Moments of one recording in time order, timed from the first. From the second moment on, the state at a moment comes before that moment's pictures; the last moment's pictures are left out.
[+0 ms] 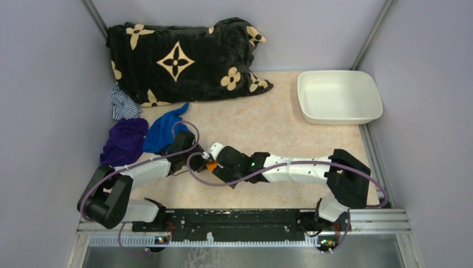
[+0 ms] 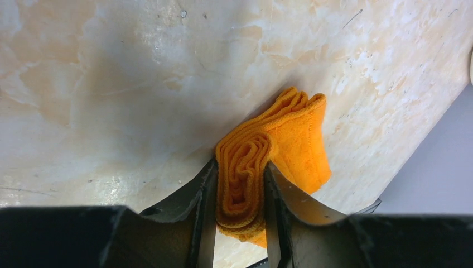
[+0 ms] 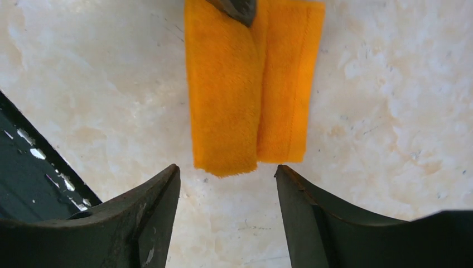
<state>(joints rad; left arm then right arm) -0.46 1.33 0.49 -0.06 0.16 -1.08 1.15 1.57 1.02 -0.39 0.17 0.10</state>
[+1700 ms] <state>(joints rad) -0.44 1.13 0.43 -0.15 0.17 -1.15 0.77 1.86 0.91 0.04 -0.76 0.23</state>
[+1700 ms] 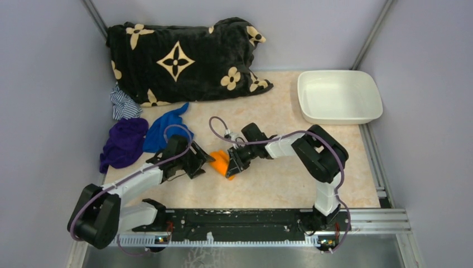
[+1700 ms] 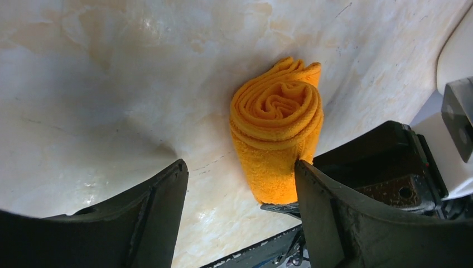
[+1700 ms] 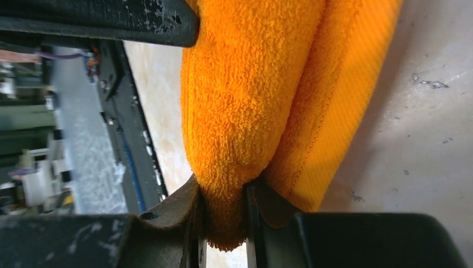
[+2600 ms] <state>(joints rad) -0.47 1.43 0.45 0.18 0.26 -1.18 0.63 2.04 0.92 0.13 -1.12 0.43</state>
